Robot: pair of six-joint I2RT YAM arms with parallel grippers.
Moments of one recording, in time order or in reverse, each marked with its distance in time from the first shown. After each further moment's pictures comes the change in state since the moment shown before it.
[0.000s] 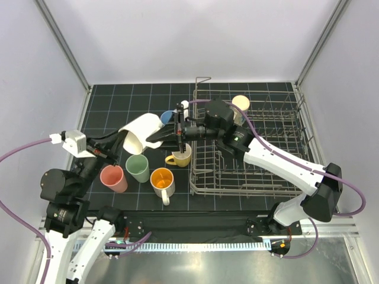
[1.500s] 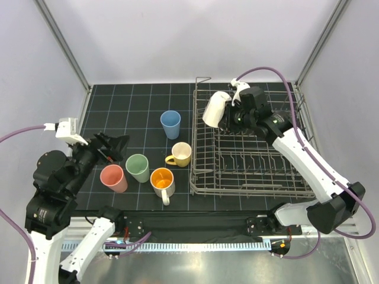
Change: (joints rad) left arm -0.005 0.151 0.317 -0.601 -0.265 -0.209; right arm -0.402 -0.128 0.043 -0.819 0.623 -1.563
